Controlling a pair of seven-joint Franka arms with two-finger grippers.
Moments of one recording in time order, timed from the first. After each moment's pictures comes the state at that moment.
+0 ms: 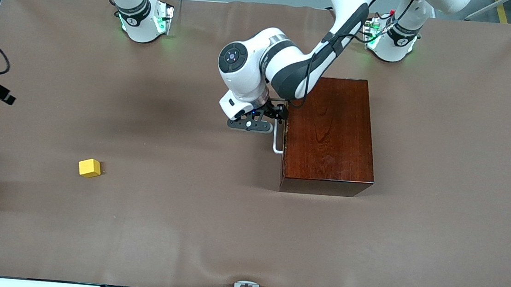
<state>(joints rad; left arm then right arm) -0.88 0.70 0.00 -1.27 0.12 1.74 -0.78 -0.18 0.03 -0.08 -1.73 0.02 1.74 0.03</state>
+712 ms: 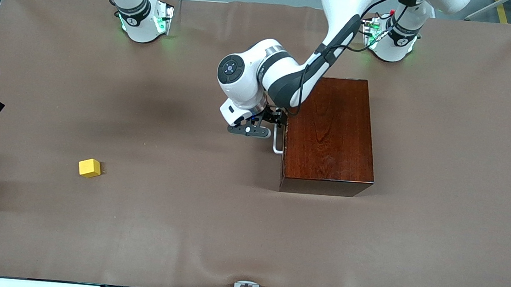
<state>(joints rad) -0.88 0.75 0.00 -1.26 0.12 1.78 -0.78 -0.20 0.06 -0.08 -1.73 0.02 1.79 0.02</state>
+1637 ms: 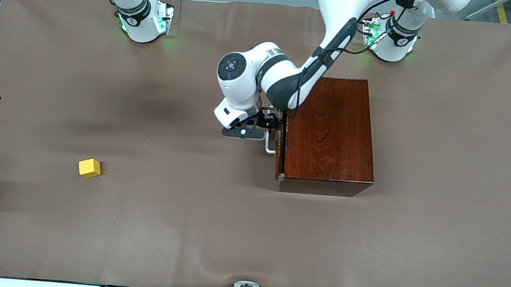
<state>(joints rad) -0.90 0.76 0.00 -1.26 0.12 1.96 -0.89 -0.25 0.08 -0.08 -1.74 0.02 1.77 -0.23</state>
